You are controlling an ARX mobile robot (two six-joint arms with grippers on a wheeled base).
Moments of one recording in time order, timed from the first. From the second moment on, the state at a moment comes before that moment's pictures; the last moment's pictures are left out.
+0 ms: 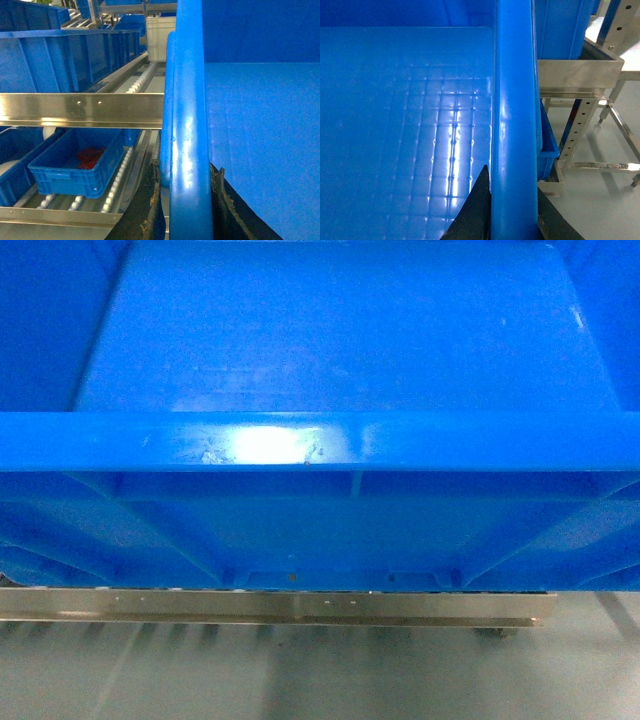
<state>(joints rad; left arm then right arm) -0.25 0.95 0.45 0.49 -0.36 0.03 0.22 0.95 0.55 0.19 0.20 0.08</state>
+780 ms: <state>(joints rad) -0.25 0.95 0.45 0.49 -0.36 0.03 0.22 0.95 0.55 0.19 0.20 0.08</state>
